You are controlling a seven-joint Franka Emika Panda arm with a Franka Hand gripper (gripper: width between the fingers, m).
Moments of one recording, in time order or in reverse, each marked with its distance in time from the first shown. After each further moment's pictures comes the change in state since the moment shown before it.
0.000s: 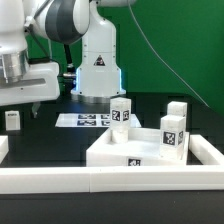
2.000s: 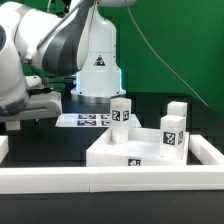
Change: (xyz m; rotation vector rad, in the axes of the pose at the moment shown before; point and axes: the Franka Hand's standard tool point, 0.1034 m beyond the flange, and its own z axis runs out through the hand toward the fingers) arm -0.017 -0.012 0.030 0.129 -0.519 0.109
